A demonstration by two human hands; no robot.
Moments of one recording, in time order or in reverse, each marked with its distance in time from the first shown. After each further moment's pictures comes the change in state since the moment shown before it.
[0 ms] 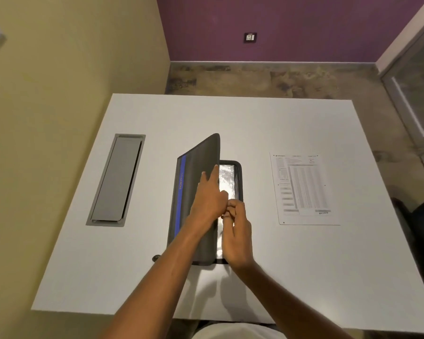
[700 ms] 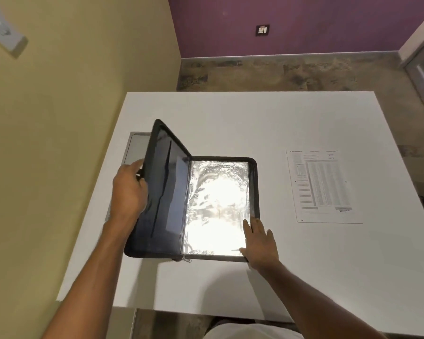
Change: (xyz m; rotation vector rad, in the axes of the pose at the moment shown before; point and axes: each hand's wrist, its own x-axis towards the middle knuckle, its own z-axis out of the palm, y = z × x) left_hand -0.031 -0.097 -0.169 0.155 0.503 -0.003; right_hand 0.005 0.102 -0.004 -1.201 -0.624 0.083
